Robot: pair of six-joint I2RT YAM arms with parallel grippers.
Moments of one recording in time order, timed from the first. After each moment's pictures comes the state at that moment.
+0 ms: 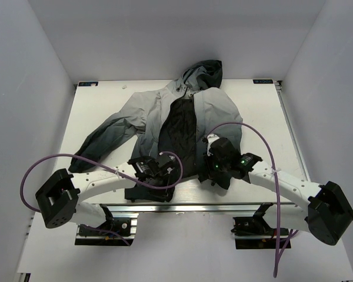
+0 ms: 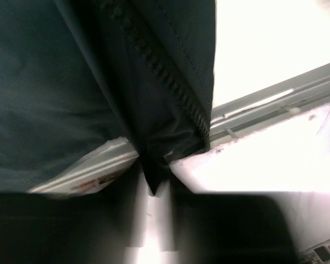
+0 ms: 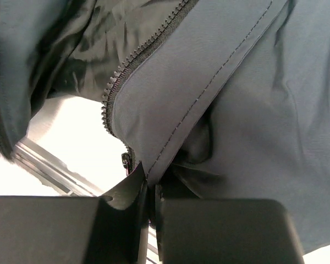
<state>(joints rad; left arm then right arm) -1.01 1.35 0.80 -0.68 0.04 -0.74 0.78 1.17 0.69 -0.40 -0.06 0.33</state>
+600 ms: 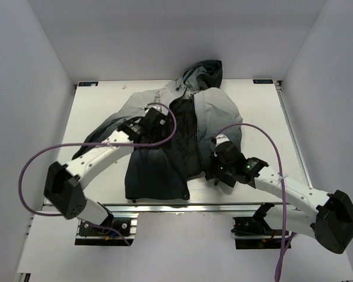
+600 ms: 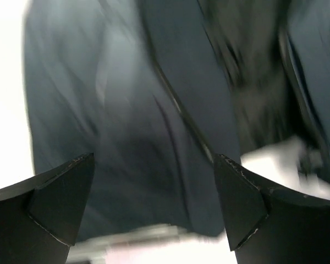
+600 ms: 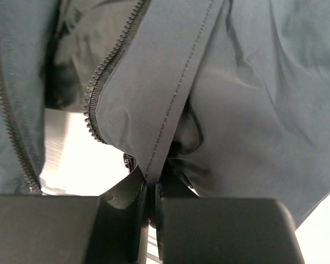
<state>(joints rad) -0.75 1.43 1.23 -0.81 -0.26 -0.62 0.78 1.08 0.65 -0.43 0.09 0.40</state>
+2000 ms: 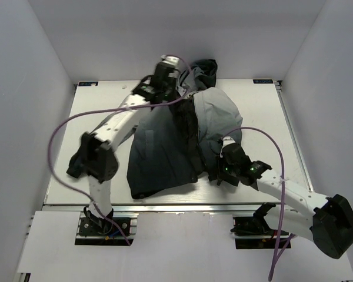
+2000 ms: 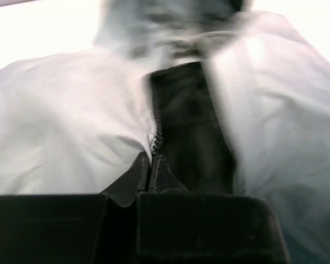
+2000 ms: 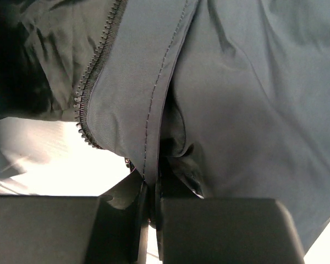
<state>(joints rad) -0.55 1.88 1.88 -0.58 -0.25 -0.23 0.68 1.06 0.54 -0.34 0.03 0.40</state>
